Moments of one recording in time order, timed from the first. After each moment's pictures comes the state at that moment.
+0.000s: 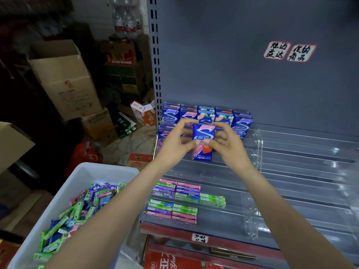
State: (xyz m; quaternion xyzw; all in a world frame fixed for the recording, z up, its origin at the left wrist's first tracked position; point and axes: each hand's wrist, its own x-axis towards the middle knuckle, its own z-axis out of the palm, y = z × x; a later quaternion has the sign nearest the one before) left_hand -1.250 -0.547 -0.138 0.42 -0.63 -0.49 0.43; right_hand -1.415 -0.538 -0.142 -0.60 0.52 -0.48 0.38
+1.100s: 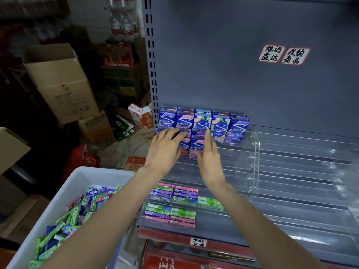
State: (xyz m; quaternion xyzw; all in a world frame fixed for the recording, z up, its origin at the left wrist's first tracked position) left_hand -1.236 -0.564 -0.159 0.56 -0.81 0.02 0.17; right_hand -1.380 -0.544 -0.190 -0.63 0.64 -0.39 0.21
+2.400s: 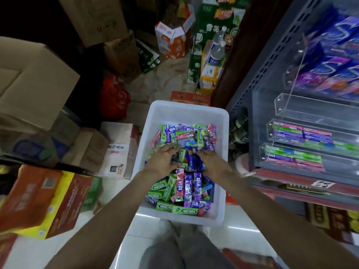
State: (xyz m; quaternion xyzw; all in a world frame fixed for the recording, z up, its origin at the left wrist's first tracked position) left_hand -0.885 -0.493 -0.372 0.58 -0.74 -0.34 -0.03; right_hand -1.080 -0.483 -0.362 -0.74 0.59 0.16 0.27
